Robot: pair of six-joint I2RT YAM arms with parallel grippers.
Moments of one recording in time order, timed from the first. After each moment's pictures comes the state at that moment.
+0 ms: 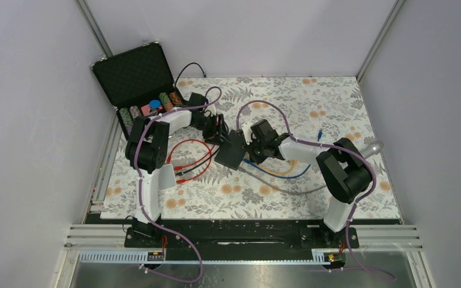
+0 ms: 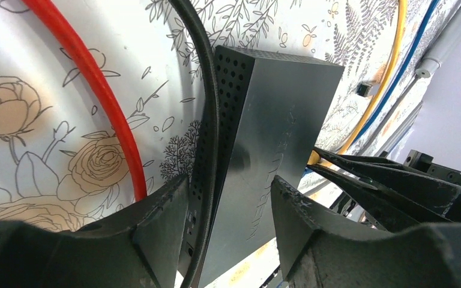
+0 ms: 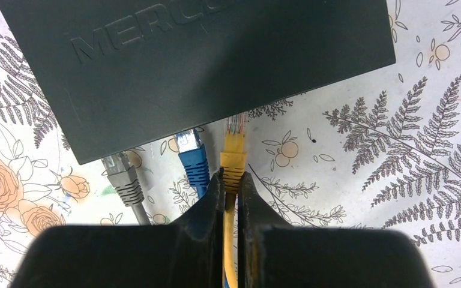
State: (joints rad) left arm -0.31 2.14 1.48 -0.49 0.70 -0.38; right arm 0.65 1.79 1.03 -0.22 -0.13 -0.10
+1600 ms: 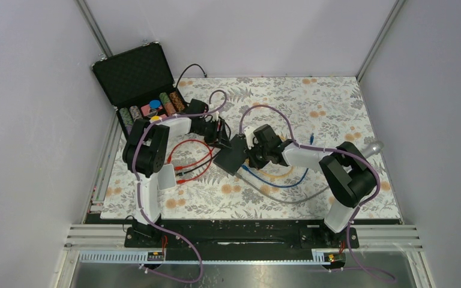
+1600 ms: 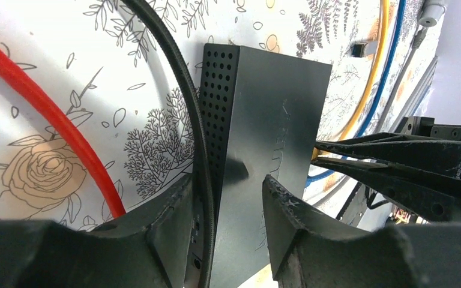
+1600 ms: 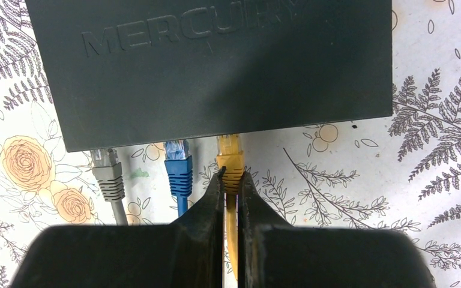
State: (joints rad) left arm -0.34 2.08 1.33 -0.33 0.80 -0.26; right arm 0.66 1.74 0.91 -0.10 -0.20 -0.04
